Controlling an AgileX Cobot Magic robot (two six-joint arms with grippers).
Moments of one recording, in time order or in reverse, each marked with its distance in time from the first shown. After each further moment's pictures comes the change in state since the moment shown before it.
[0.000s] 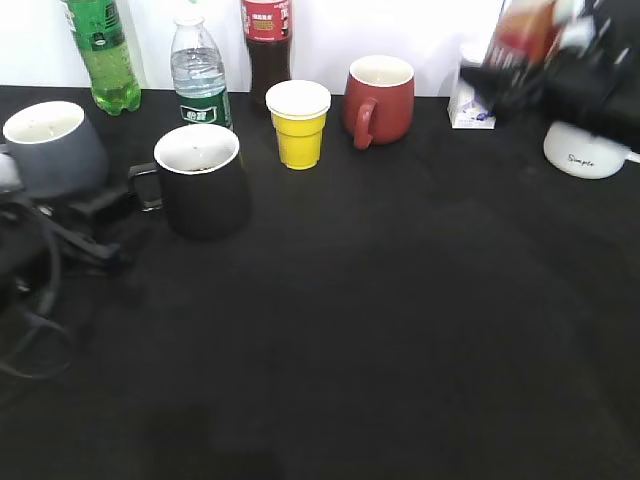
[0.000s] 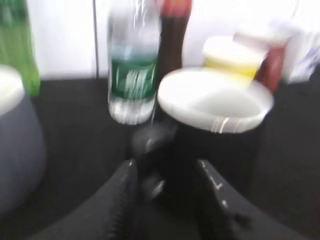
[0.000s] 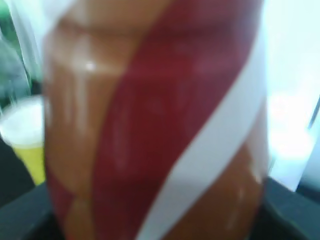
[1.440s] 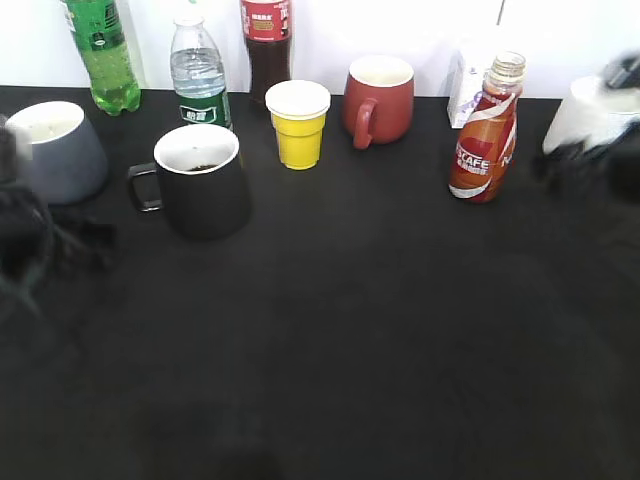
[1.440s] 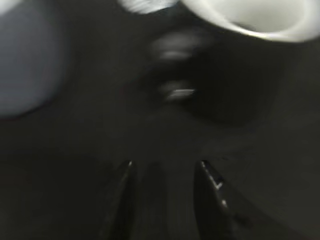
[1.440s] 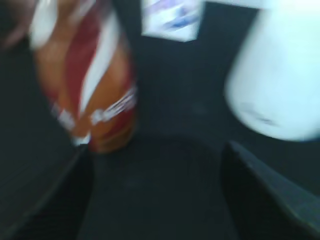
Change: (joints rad) left arm 0.000 -0.307 -0.195 0.123 1.025 -0.211; right arm 0.000 -0.276 0.199 0.233 0.561 -0.047
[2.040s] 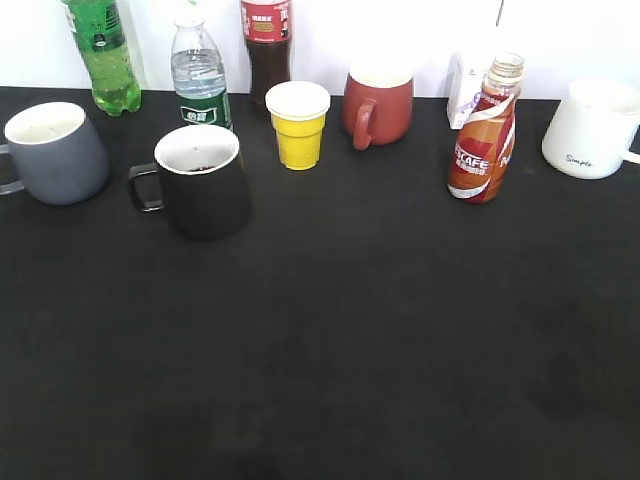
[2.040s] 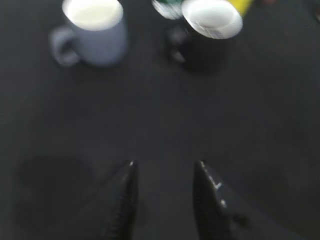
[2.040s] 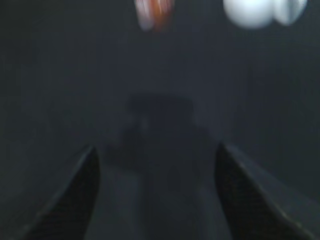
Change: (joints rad) left arm 0.000 -1.004 -0.163 -0.307 1.177 0.296; right arm 0.392 -0.957 -0.043 0.261 1.272 -0.107
